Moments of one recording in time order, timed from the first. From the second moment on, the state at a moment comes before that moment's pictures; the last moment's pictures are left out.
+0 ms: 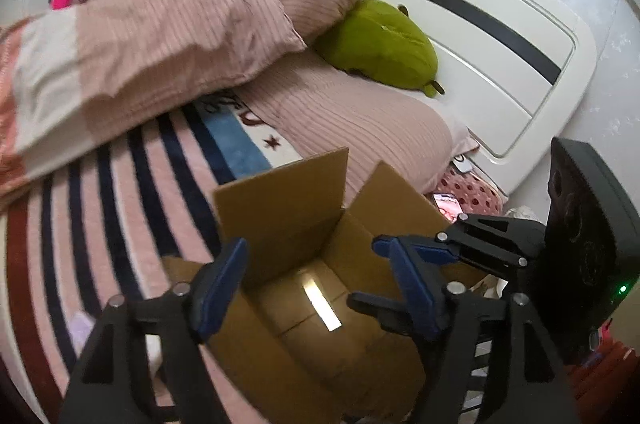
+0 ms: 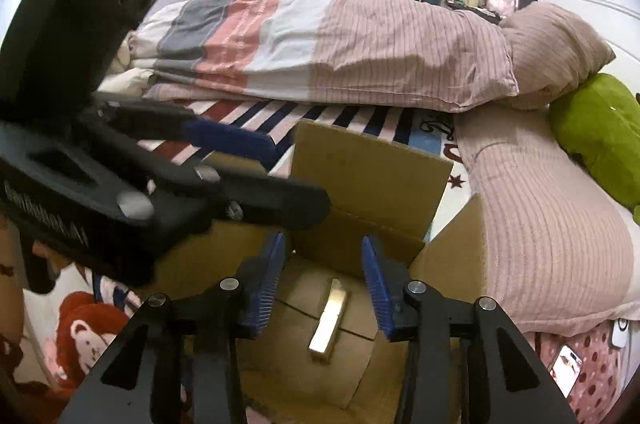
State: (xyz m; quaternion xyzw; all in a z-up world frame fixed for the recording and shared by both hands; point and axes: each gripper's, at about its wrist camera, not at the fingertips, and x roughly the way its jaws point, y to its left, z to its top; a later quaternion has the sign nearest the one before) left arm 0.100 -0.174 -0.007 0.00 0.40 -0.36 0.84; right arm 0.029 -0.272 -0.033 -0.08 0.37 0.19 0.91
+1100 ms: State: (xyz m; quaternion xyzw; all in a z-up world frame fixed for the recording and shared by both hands) left arm 0.009 0.165 -0.130 -0.10 0.42 -0.11 0.90; right arm 0.057 -0.001 -0.191 -0.14 0.49 0.35 0.79
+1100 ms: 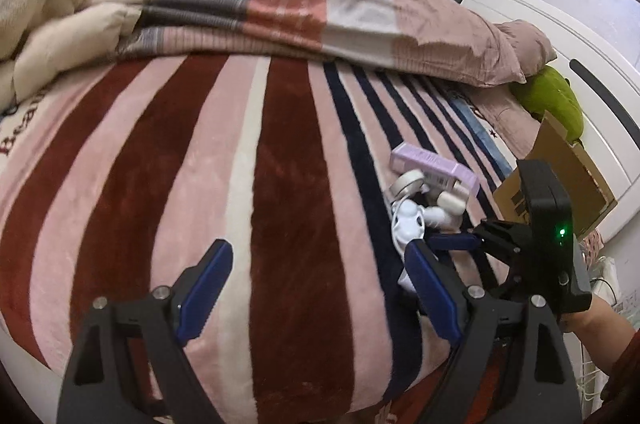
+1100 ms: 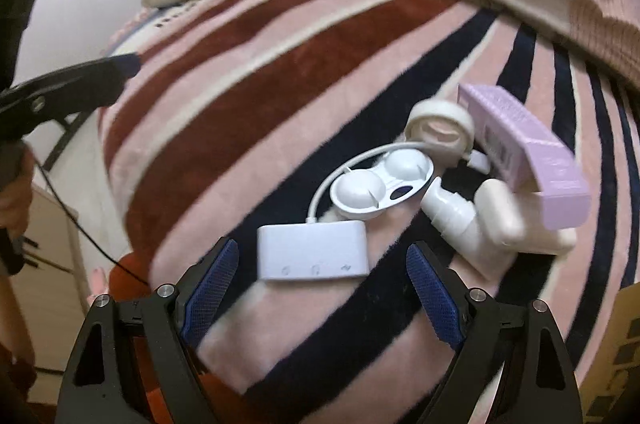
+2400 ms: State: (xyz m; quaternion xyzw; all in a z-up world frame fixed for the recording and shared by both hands) left arm 0.076 -0.170 -0.010 -0.04 0.41 -0.46 0.78; right arm 0.002 -0.233 -0.010 -0.08 0.29 0.26 0.92
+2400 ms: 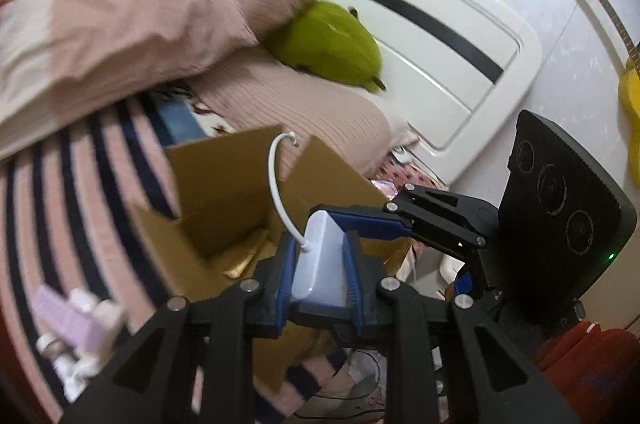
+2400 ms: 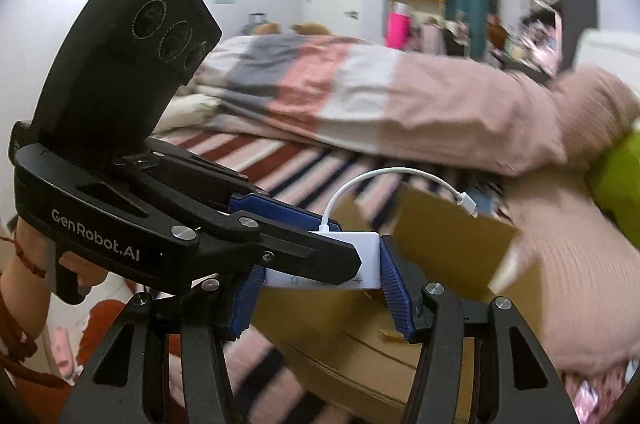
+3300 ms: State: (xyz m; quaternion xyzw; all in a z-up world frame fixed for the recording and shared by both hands) left arm 0.070 -0.069 0.008 -0.03 0.37 -0.32 0.87; right arm 0.020 -0.221 -0.012 -0.07 0.33 0.26 0.90
